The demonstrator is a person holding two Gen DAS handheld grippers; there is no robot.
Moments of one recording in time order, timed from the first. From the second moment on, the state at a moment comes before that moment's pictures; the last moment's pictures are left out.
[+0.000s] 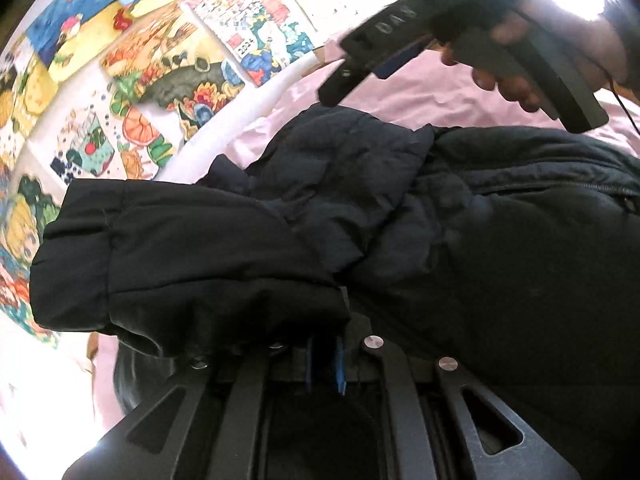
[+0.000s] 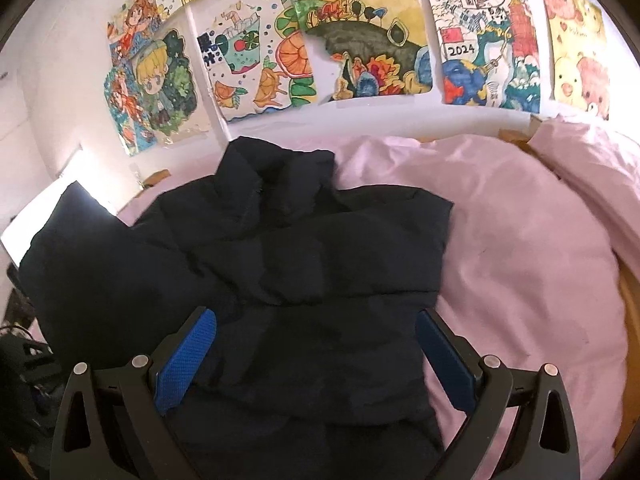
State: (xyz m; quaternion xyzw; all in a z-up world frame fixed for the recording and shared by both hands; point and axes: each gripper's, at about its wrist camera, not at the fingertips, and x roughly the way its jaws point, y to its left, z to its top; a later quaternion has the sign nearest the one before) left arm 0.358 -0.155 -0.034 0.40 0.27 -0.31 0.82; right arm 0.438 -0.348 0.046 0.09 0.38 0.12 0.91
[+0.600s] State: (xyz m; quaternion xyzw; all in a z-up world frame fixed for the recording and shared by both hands) left arm 0.369 -0.163 -0.047 0.39 0.31 -0.35 0.80; right arm 0.434 -0.417 0.005 0.30 0.43 0.10 0.84
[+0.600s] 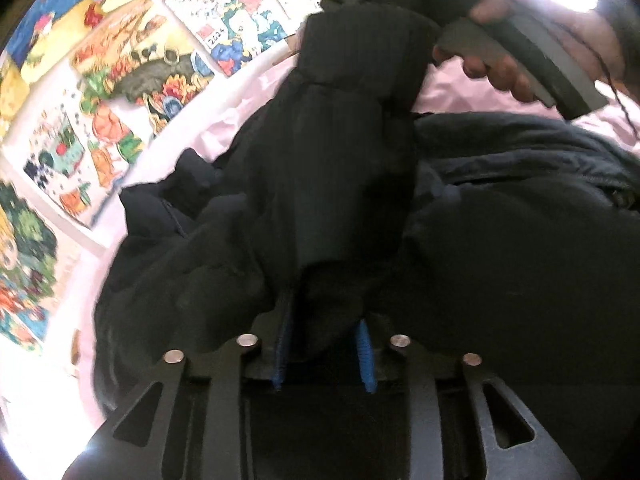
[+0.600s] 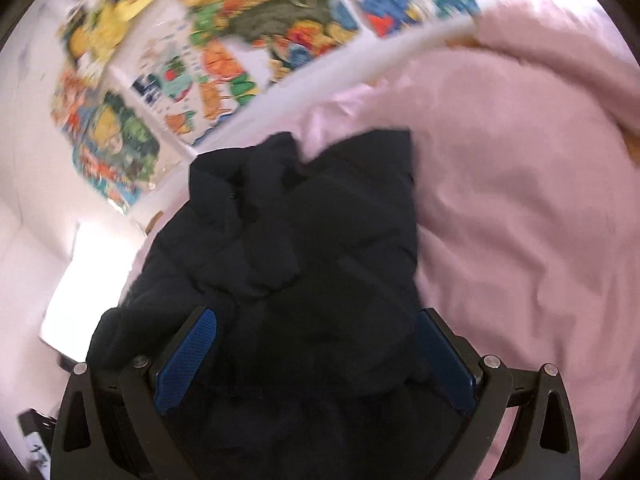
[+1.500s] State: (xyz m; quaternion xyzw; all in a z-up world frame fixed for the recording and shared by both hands) left arm 0.395 -0.081 0.012 0.16 0.36 -0.28 0.87; right arm 0.402 -0.393 -0.013 0.30 0.51 0.18 0.78
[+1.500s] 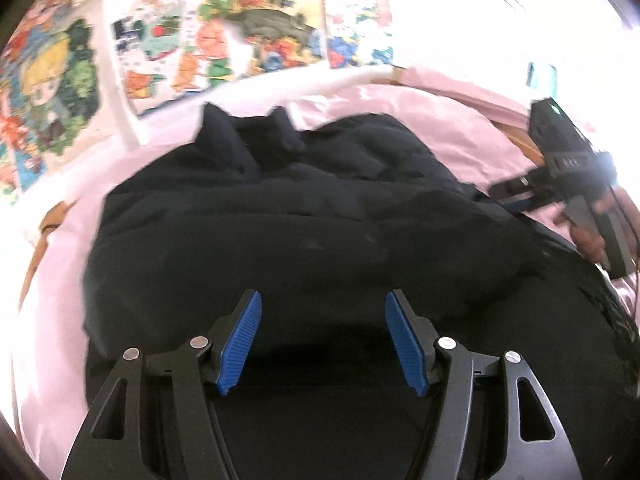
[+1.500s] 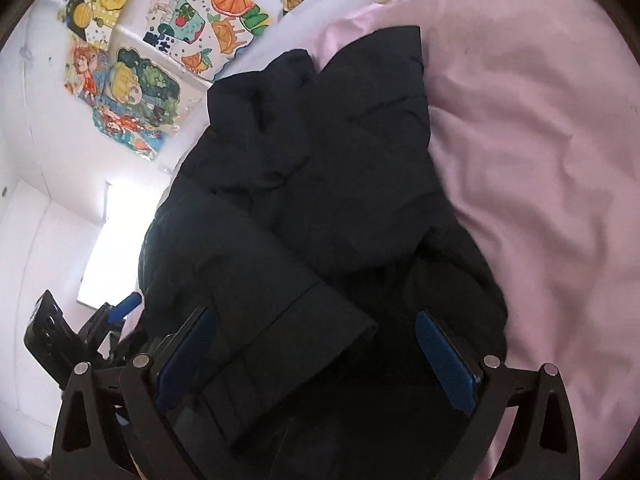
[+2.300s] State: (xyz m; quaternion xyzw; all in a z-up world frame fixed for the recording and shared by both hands) left arm 0.445 0.022 0.049 0.03 0.37 -0.14 0.92; right arm 0.443 -0.379 0.085 0.09 0.38 0.07 0.92
